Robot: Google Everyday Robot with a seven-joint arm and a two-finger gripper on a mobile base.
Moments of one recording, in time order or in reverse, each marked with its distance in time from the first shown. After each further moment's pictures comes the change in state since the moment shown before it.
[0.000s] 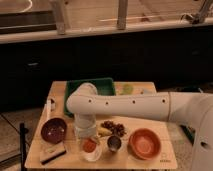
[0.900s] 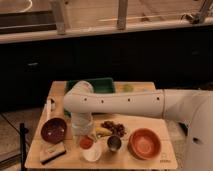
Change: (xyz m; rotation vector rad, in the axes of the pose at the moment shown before) arm 0.013 -0.008 -0.004 -0.008 0.038 0.009
